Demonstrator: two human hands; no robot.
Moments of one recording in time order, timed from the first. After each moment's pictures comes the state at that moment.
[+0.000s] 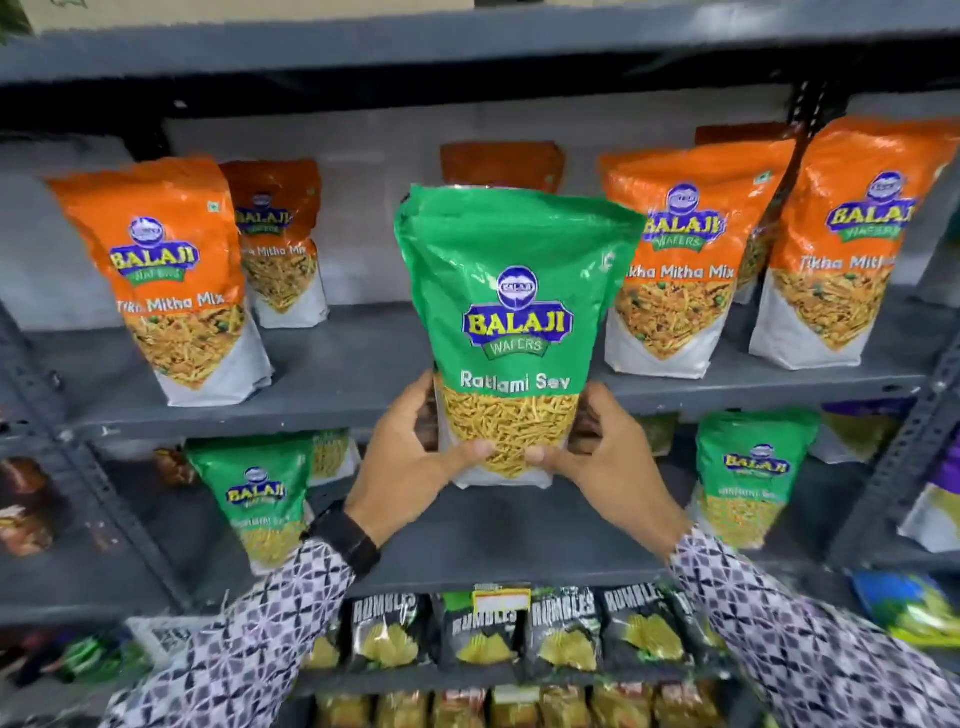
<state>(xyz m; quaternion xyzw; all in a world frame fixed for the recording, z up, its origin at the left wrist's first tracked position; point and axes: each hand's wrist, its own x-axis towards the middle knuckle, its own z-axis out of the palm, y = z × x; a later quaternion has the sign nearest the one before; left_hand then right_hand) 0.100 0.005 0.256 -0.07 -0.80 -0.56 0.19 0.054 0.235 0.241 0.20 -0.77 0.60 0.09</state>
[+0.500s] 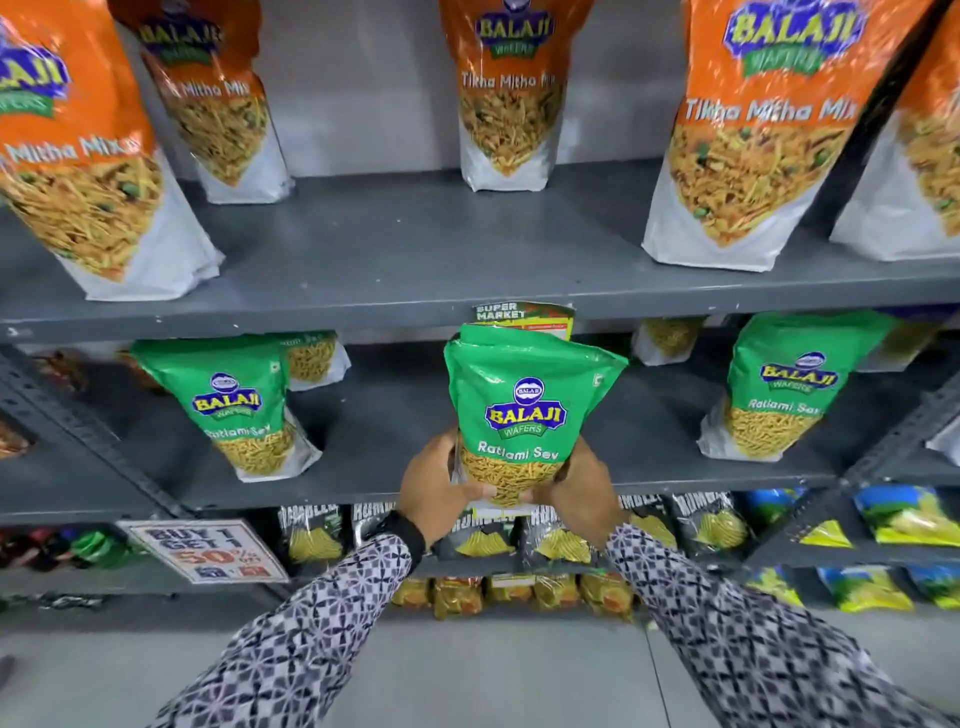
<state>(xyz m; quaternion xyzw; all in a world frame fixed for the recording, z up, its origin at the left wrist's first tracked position) 0.064 0.003 0.056 0.08 -0.87 -0.49 0.03 0.021 0.209 0.049 0.03 -0.86 0.51 -0.09</state>
